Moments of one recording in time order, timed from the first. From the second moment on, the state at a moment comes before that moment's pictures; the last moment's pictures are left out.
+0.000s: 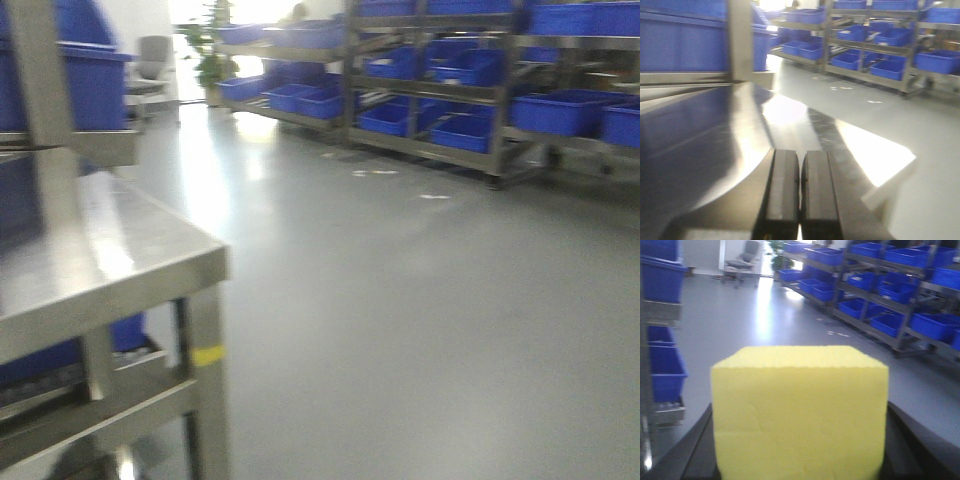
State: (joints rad) left arm -0.06 -0.01 0.00 0.13 0.11 -0.20; right arm 0.11 0.18 -0.39 0.19 0.32 -0.29
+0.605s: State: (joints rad) left arm -0.06 -0.01 0.00 0.13 0.11 -0.20; right arm 0.11 0.18 -0.39 0.19 0.32 -0.29
